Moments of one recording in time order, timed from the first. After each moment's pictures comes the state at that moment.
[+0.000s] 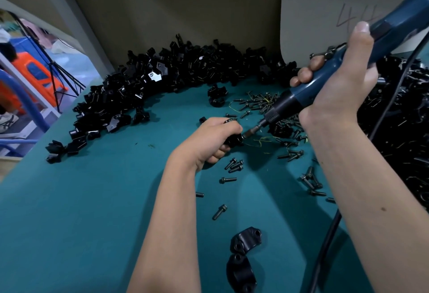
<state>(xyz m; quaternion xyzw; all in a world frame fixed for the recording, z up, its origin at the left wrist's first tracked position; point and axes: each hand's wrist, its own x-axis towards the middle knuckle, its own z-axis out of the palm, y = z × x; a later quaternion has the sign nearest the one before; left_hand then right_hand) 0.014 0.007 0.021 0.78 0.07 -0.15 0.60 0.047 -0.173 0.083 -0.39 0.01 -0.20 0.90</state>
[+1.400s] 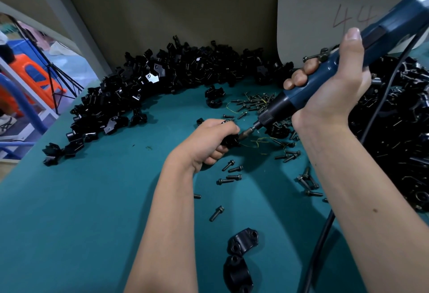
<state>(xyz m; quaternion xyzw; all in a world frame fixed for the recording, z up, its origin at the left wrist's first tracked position) 0.012 0.007 0.021 0.77 0.08 -0.15 0.62 0.045 -0.170 0.082 -0.36 -0.01 -0.20 0.91</state>
